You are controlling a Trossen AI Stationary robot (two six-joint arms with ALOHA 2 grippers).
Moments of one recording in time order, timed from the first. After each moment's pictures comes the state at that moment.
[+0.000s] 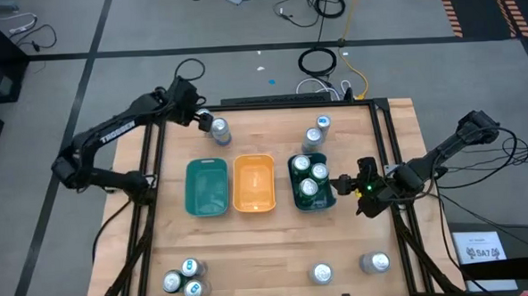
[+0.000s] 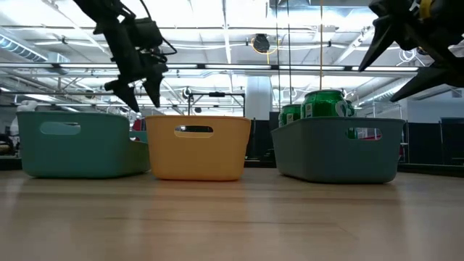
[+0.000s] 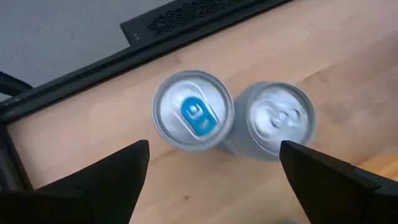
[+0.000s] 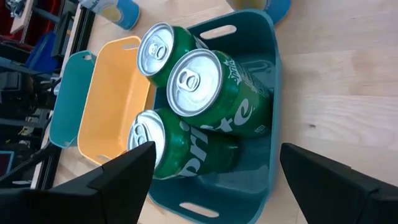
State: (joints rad) left arm 0.81 1.29 1.04 -0.77 -0.02 -0.28; right arm 0.54 1.00 0.71 -0.81 0.71 1.93
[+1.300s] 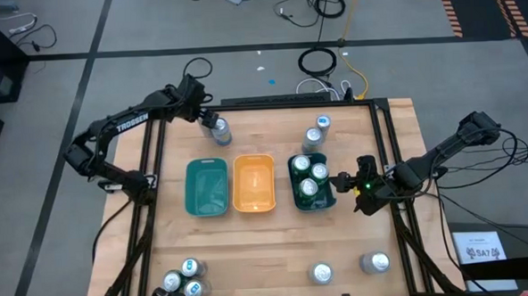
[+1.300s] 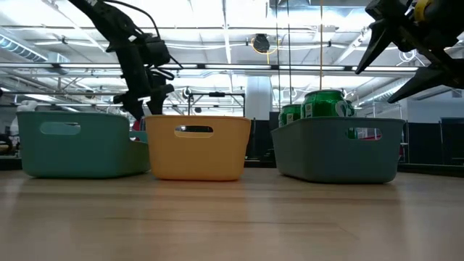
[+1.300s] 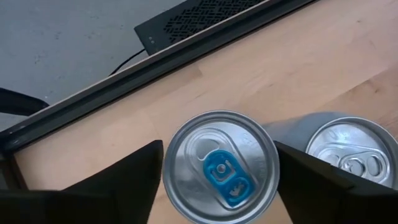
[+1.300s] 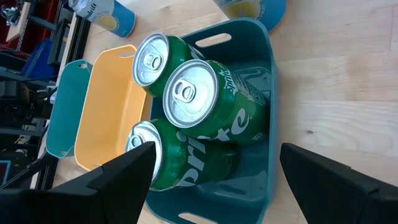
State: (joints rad) left arm 0.85 1.45 1.04 -0.66 -0.06 -0.19; right arm 0.51 1.00 0.71 -0.81 0.71 1.93
